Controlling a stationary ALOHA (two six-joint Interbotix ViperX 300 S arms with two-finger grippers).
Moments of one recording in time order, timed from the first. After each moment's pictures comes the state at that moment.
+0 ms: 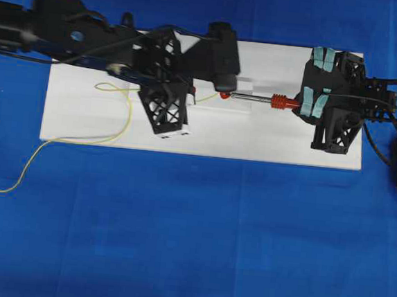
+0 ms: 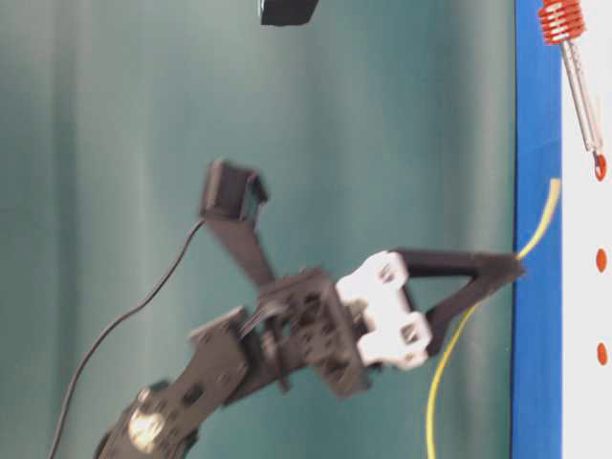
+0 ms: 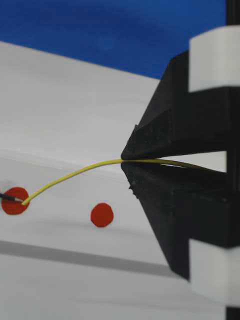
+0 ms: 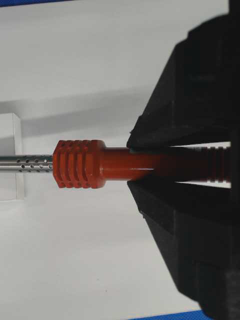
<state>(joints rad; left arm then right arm) 0.11 0.10 0.31 0.01 0.61 -0.09 -0.18 -0.33 0.99 -0.24 0.28 0.27</state>
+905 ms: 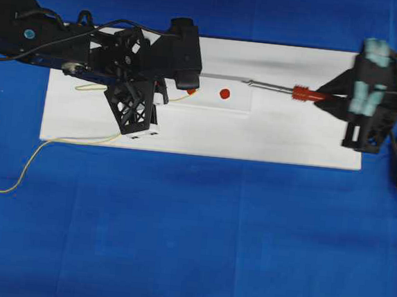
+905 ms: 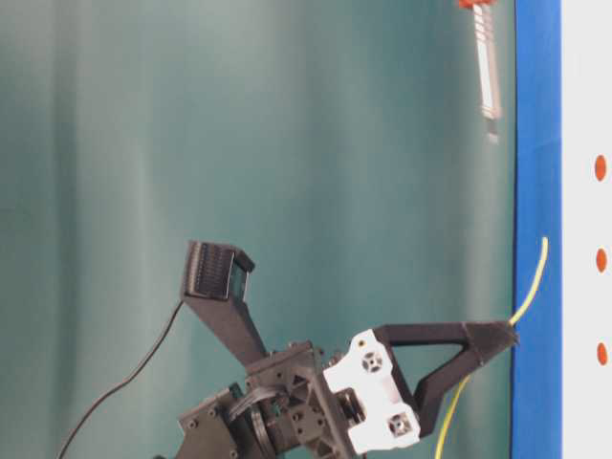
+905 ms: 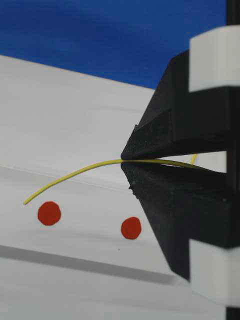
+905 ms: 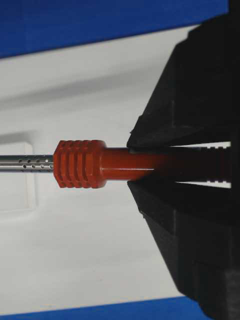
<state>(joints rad) 0.11 -0.03 0.48 0.01 0.53 -0.10 -0.19 -0.67 1.09 -0.24 0.34 0.27</state>
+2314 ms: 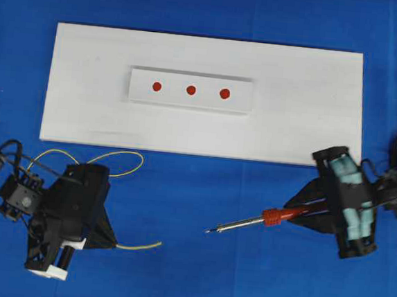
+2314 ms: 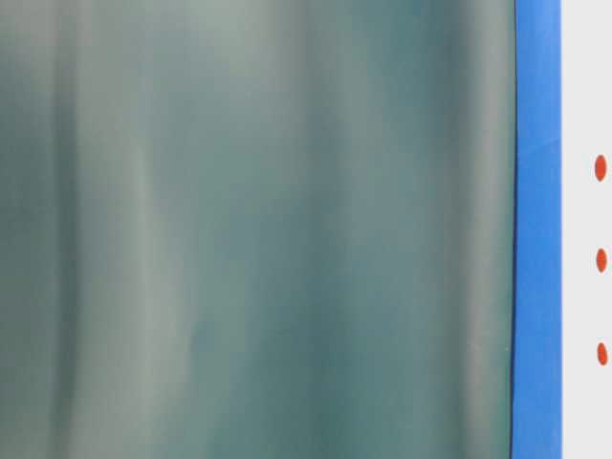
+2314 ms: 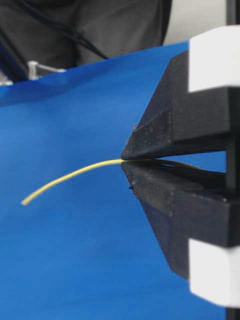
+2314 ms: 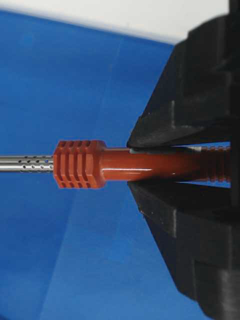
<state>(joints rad) -0.46 -0.14 0.78 0.01 0.00 -0.40 0.37 -0.39 1.02 -0.21 0.07 0.45</state>
